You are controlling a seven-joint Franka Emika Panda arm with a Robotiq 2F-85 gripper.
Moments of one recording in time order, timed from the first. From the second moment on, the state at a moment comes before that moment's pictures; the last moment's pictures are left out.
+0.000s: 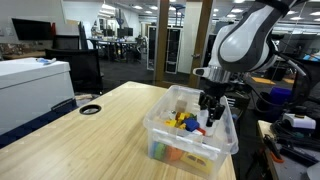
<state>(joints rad) -0.08 0.05 -0.11 -2.76 0.36 2.80 -1.11</state>
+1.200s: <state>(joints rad) -0.16 -0.41 -0.22 -2.78 0.40 2.80 -1.11</state>
